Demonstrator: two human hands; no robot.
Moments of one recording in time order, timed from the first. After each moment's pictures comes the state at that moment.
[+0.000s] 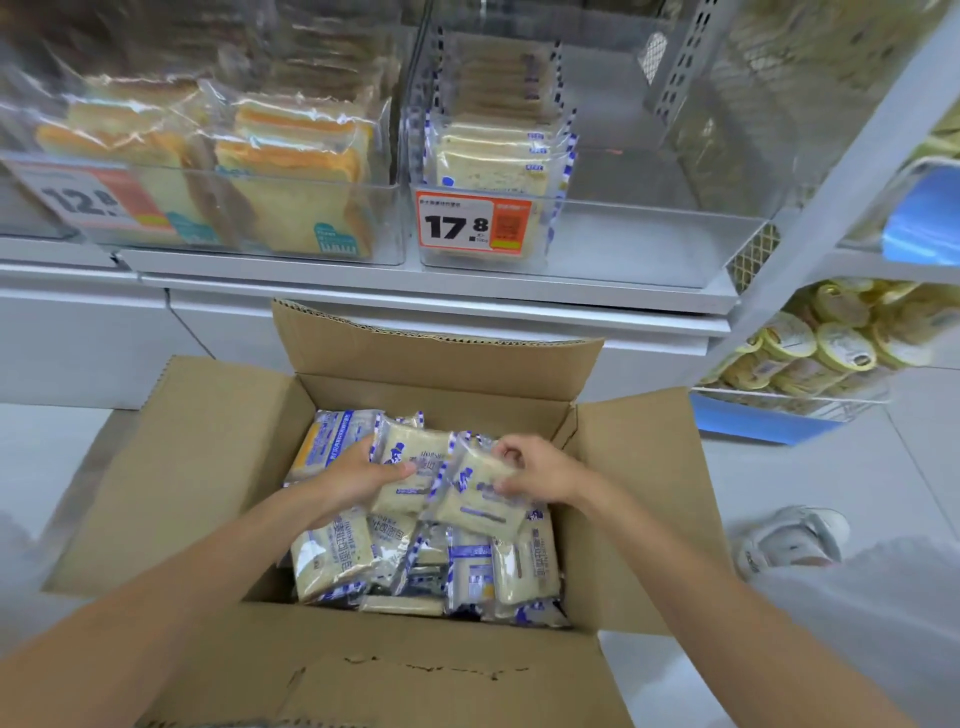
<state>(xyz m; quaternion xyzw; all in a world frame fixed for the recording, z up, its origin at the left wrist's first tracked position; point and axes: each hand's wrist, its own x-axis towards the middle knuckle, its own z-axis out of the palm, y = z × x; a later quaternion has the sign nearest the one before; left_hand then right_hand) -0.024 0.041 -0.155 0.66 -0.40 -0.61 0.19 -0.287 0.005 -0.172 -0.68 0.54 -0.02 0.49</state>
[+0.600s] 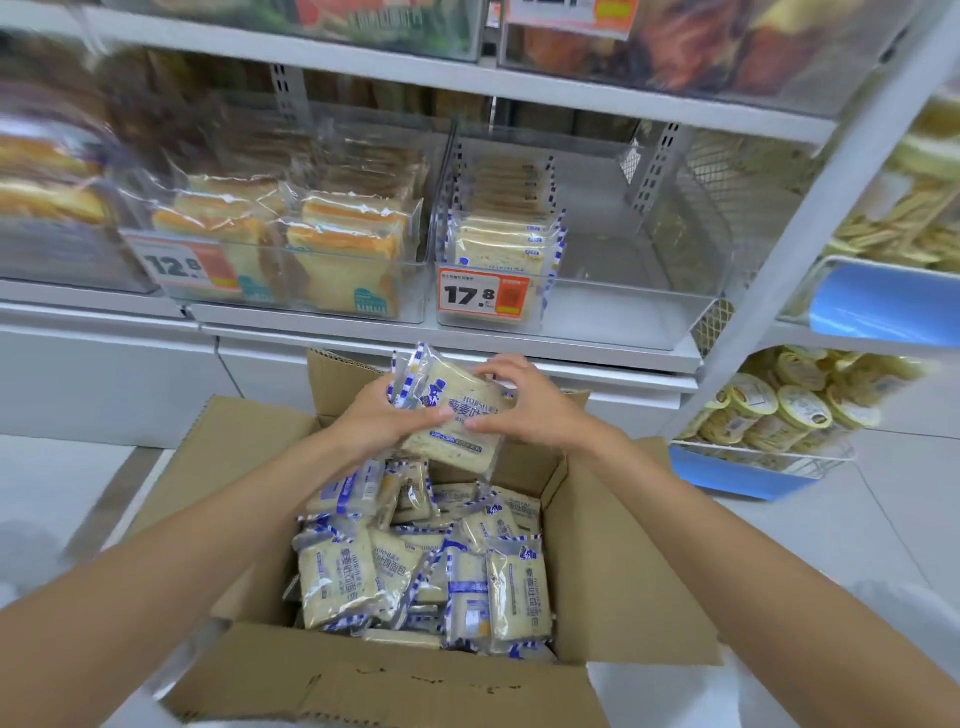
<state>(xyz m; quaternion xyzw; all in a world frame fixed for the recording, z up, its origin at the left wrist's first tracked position) -0.038 0.018 -0.029 0.57 -0.49 -0.56 0.34 -0.251 -0.019 -0.009 -0.77 0.51 -0.16 0.36</state>
